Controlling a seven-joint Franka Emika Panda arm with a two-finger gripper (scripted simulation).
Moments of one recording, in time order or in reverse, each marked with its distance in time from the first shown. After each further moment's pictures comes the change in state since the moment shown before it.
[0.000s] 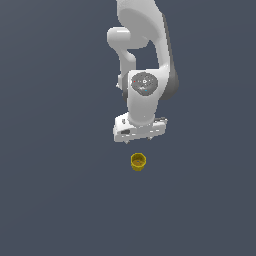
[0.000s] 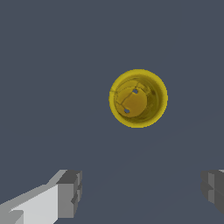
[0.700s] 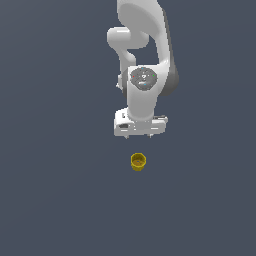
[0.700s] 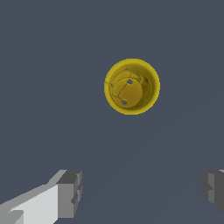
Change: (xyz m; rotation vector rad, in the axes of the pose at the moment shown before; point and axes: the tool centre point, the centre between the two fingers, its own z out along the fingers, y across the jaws) arm -0.014 -0.003 -0.007 0.009 -0.010 0.125
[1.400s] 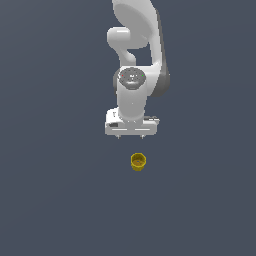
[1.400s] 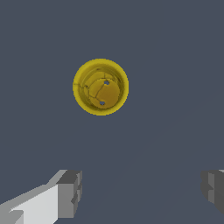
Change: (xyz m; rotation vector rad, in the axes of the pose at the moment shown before) arm -0.002 0.034 0.001 -0.019 0.012 0.048
